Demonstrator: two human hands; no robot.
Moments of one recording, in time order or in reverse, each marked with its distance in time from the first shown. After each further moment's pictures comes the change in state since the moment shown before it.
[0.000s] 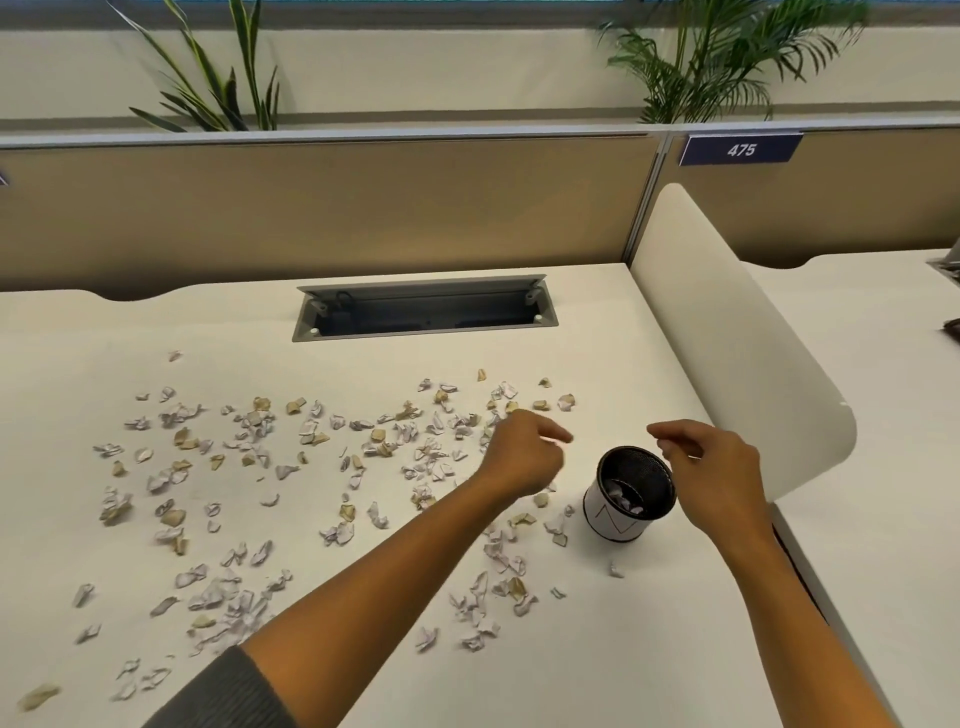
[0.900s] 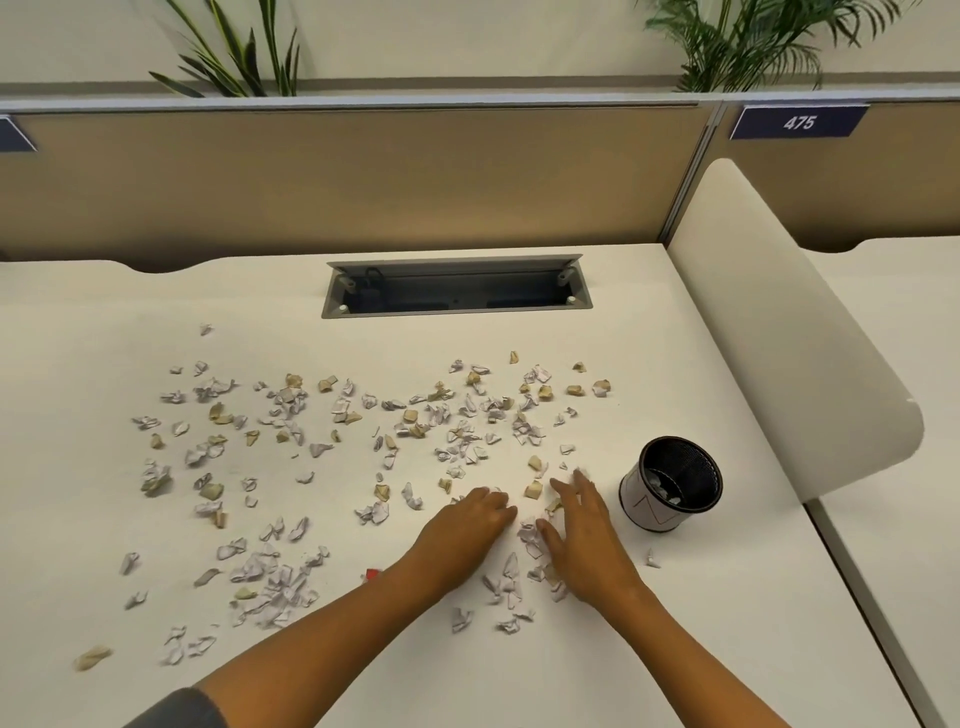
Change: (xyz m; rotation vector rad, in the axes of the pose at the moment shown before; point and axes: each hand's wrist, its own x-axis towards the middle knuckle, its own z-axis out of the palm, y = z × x) left_hand -0.032 -0.160 -0.032 1.024 -0.141 0.452; right_hand -0.081 0.015 0.147 -0.279 -0.497 -0.114
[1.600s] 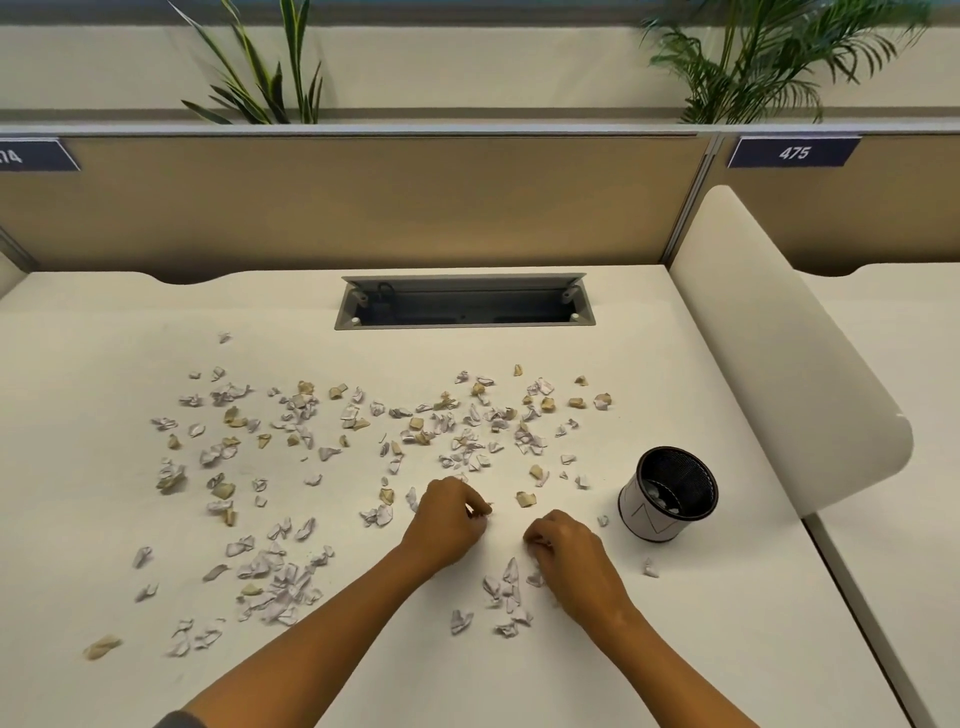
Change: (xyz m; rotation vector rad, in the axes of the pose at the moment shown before) left_hand -0.005 -0.008 -0.023 -0.623 0.176 -0.516; right_hand -0.009 -0.006 0.009 -0.080 0.060 -0.197
